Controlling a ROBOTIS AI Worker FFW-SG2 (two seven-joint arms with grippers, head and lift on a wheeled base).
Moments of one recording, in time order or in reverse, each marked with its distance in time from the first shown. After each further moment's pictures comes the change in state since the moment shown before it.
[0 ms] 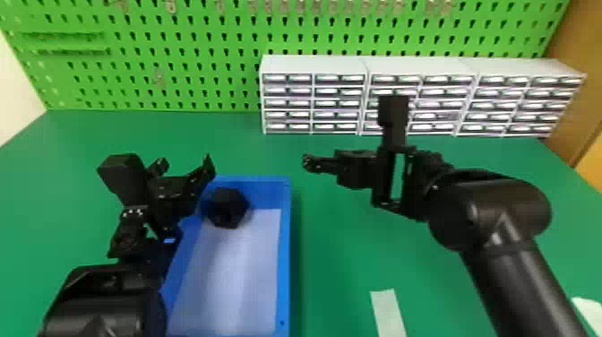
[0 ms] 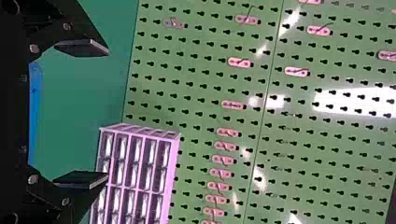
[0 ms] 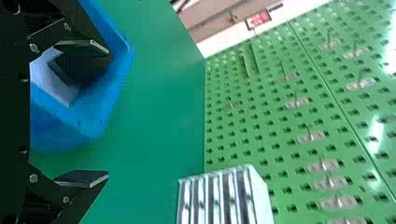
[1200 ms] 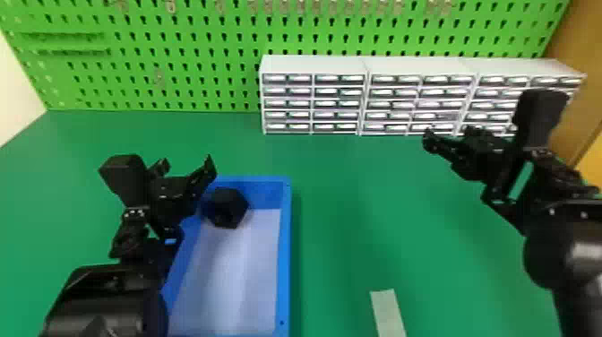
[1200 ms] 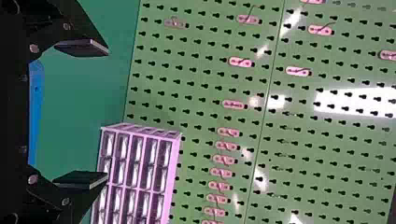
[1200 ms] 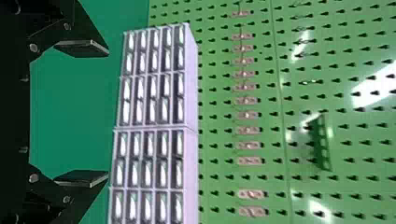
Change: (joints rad) left arm 0.001 0.000 -0.004 0.002 0.003 0.001 0.006; right arm 0.202 0.002 -0.351 -0.215 0.324 -0.237 -0.001
